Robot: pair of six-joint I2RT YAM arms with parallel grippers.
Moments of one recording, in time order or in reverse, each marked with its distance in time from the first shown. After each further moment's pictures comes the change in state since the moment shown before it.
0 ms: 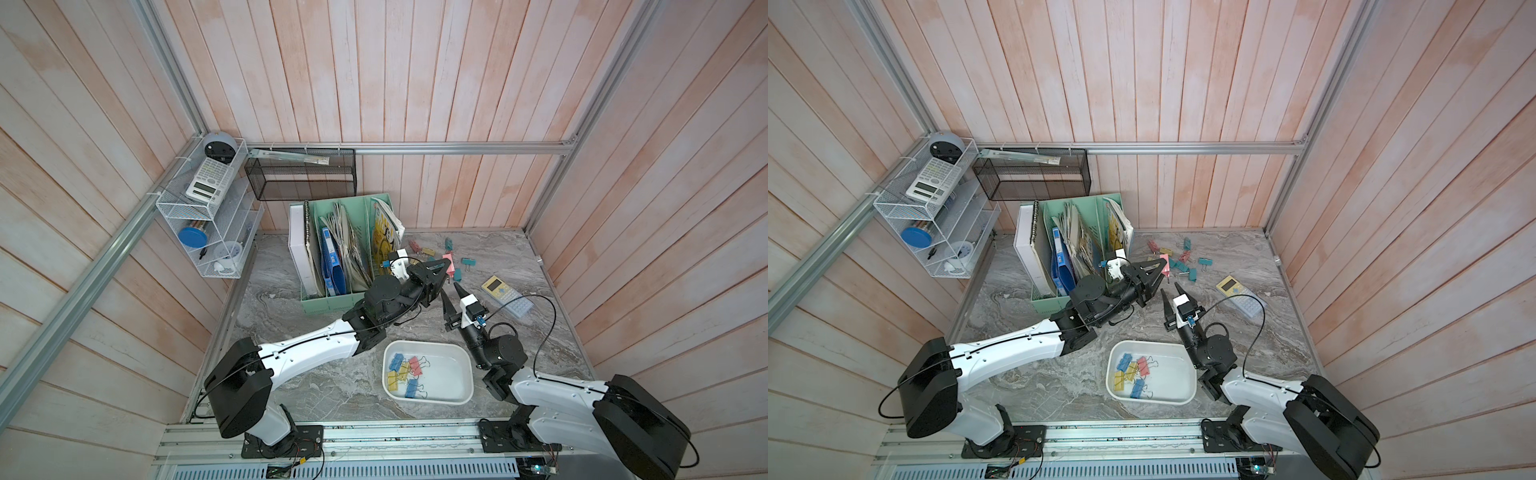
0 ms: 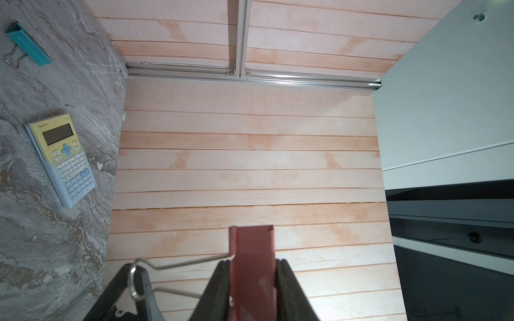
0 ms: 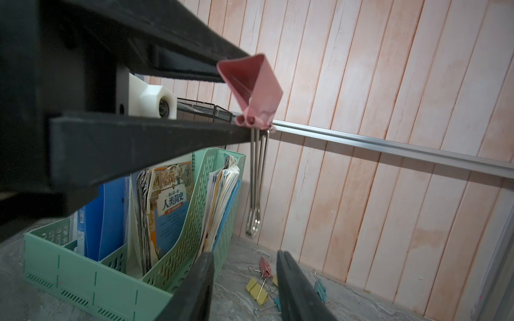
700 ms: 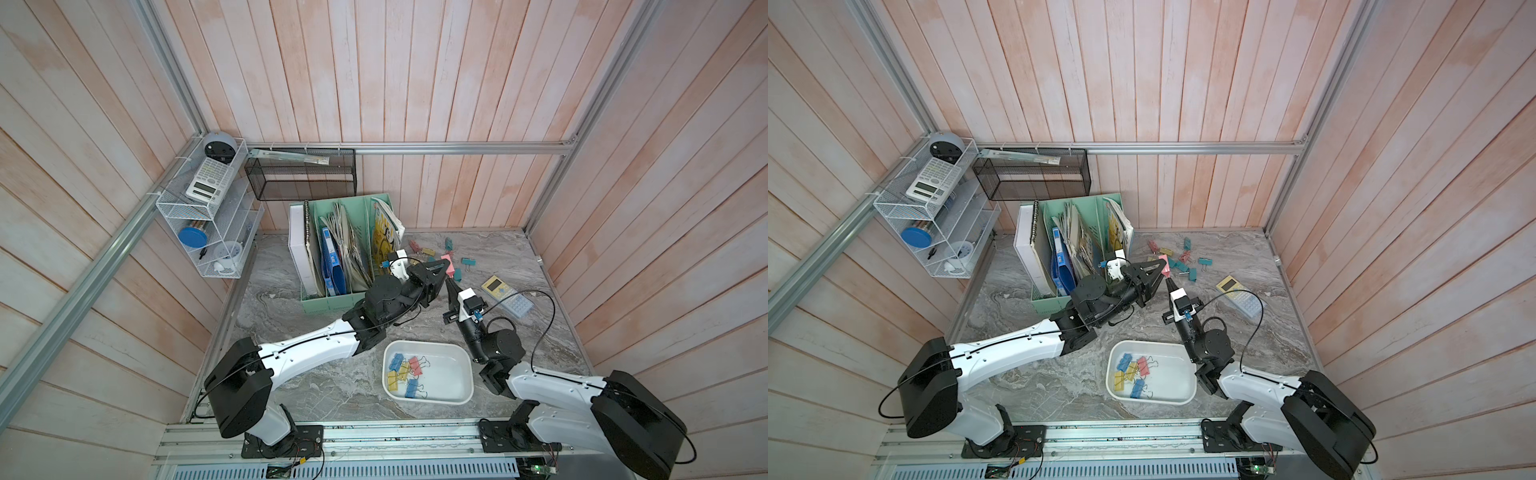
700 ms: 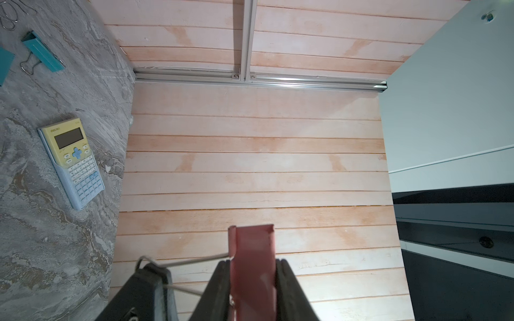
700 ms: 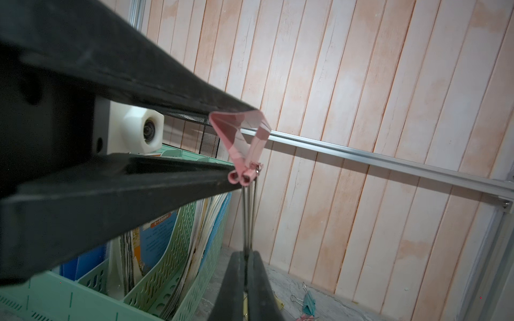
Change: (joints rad) left arm 0.001 0.000 -0.001 -0.020 -0.010 0.019; right arm -0.001 0.015 0.050 -0.016 0.025 -0.035
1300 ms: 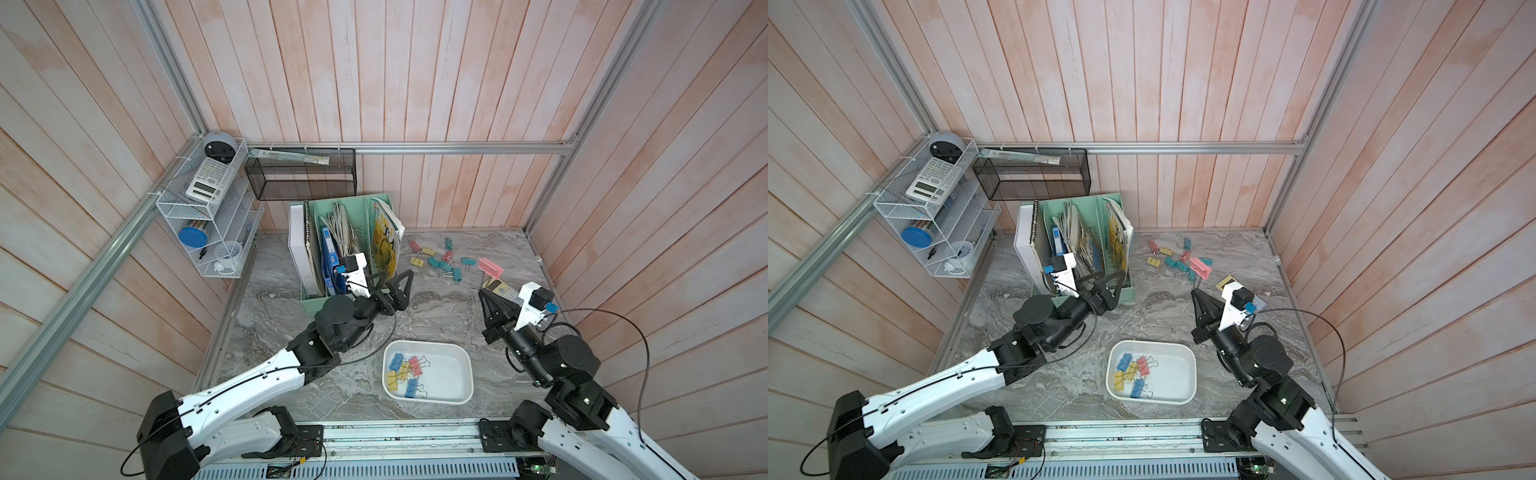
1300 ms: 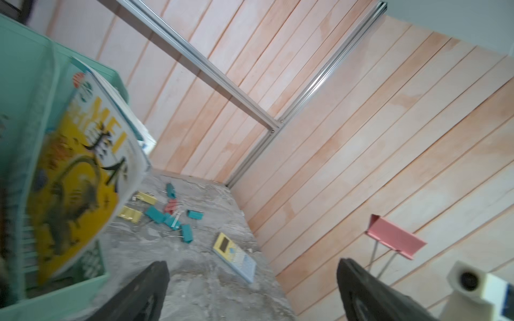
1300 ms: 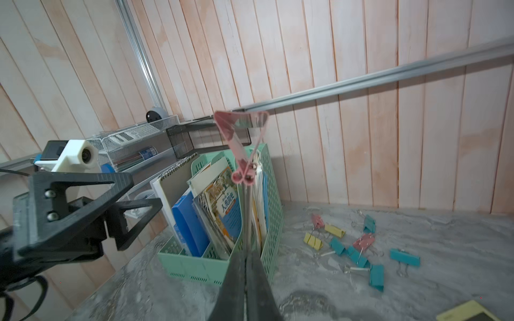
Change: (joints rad) left arm 0.052 -0.489 -0.329 -0.240 -0.256 1.031; right arm 0.024 -0.763 0.359 -1.454 -0.081 0.687
